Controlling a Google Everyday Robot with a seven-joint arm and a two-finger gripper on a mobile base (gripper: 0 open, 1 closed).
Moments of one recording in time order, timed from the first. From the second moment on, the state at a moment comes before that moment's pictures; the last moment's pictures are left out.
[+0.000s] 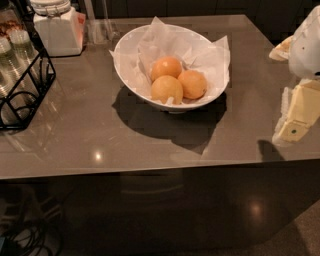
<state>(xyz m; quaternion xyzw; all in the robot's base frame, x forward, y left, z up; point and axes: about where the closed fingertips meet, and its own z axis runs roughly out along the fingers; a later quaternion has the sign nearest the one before) 0.438 -0.217 0.976 -0.60 0.78 -0.03 0.16</state>
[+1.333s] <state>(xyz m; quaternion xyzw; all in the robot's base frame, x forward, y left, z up) 0.489 -0.195 0.976 -0.62 0.76 -0.01 0.18</state>
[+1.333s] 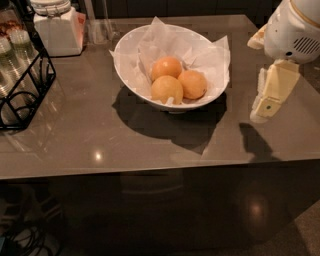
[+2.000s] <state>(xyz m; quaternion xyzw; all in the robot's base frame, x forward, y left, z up) 0.566 -0.186 0.969 -0.61 0.75 0.07 0.24</state>
